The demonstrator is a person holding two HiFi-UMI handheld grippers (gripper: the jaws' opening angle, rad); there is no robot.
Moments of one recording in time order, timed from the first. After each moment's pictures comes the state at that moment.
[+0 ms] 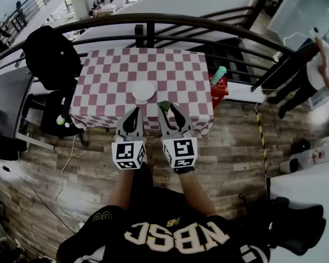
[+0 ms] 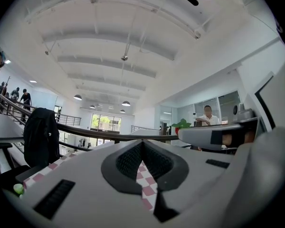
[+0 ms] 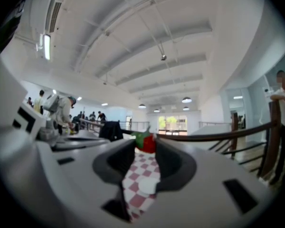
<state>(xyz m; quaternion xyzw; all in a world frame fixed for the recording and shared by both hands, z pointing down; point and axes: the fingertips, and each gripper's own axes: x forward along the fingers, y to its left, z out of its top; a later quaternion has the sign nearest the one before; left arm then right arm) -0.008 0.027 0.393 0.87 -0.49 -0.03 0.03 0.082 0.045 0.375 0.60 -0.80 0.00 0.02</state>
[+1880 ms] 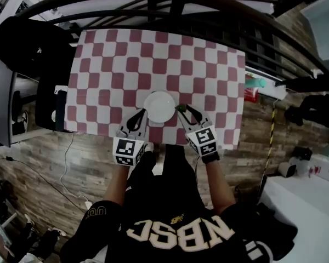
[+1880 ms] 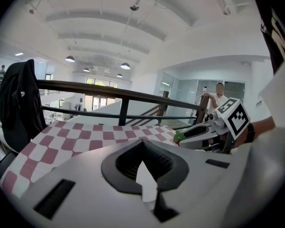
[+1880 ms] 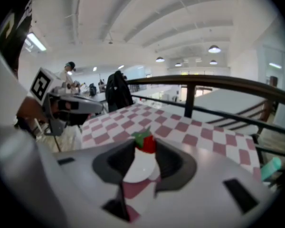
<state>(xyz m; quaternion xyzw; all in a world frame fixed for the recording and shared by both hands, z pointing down) -0.034 -0.230 0.586 0.87 -0.43 0.14 0.18 0.103 -0.217 0.625 0.45 -0.84 0.19 0.25</state>
